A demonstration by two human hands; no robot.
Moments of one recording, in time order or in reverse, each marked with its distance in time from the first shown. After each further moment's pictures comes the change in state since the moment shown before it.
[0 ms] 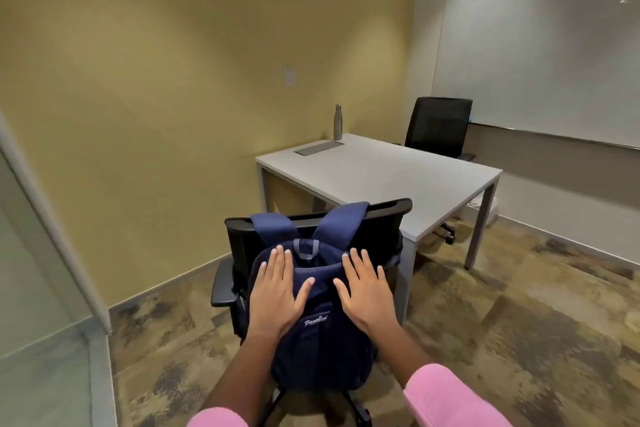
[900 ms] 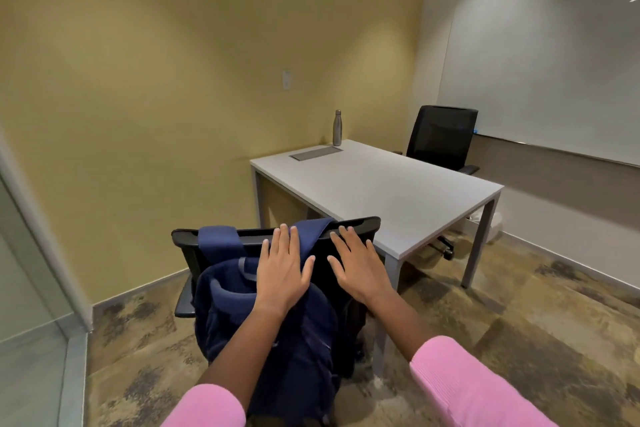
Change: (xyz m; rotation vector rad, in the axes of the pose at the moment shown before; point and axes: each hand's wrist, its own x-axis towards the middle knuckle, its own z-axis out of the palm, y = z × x) left_hand 0.084 0.102 0.007 0.135 0.089 -0.008; right_hand 0.075 0.087 -0.059 0.015 0.009 -0.204
